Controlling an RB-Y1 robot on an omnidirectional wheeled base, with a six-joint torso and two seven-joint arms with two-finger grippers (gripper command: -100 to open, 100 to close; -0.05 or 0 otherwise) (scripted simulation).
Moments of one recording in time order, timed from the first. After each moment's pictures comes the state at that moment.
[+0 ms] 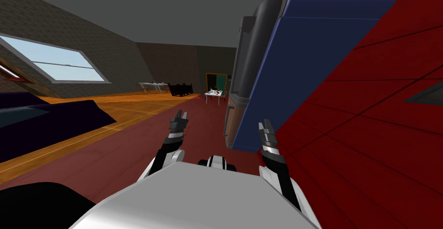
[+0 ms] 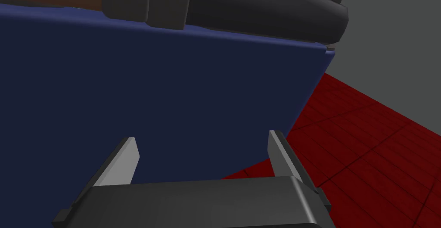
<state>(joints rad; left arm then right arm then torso) 0.51 0.00 0.04 -2.20 0.10 -0.53 0.08 0.55 -0.04 -0.08 -2.28 0.12 -0.41 -0.03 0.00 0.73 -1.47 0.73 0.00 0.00</state>
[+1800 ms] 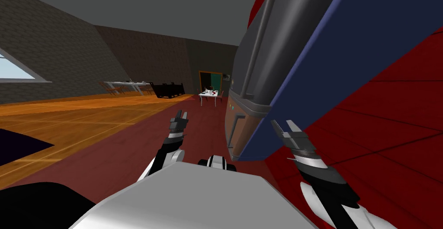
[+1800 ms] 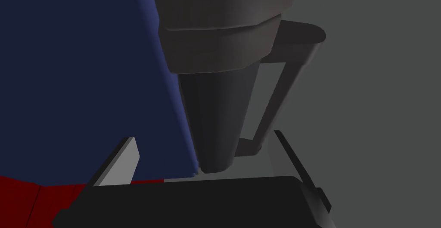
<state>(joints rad) 0.51 0.00 0.04 -2.20 0.10 -0.53 0.08 0.62 -0.24 -0.50 -2.40 0.51 -0.47 0.34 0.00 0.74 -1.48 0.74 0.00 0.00</state>
